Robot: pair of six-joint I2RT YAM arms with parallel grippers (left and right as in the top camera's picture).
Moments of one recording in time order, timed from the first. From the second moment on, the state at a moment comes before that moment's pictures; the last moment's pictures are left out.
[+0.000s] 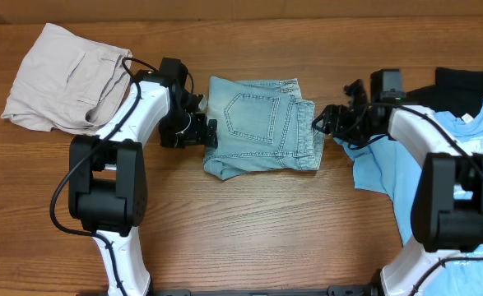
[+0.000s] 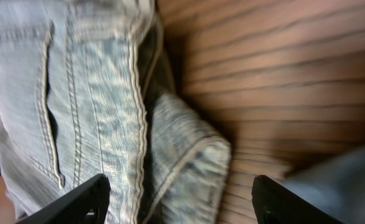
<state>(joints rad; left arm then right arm) -0.17 2.10 1.55 -1.05 0.31 -0.04 -0.02 1.93 1.22 -0.59 -0.56 0.20</state>
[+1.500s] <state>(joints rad) -0.10 2.10 1.55 -1.03 0.42 0.00 0.16 2.06 1.37 -0.53 -0.60 0.07</state>
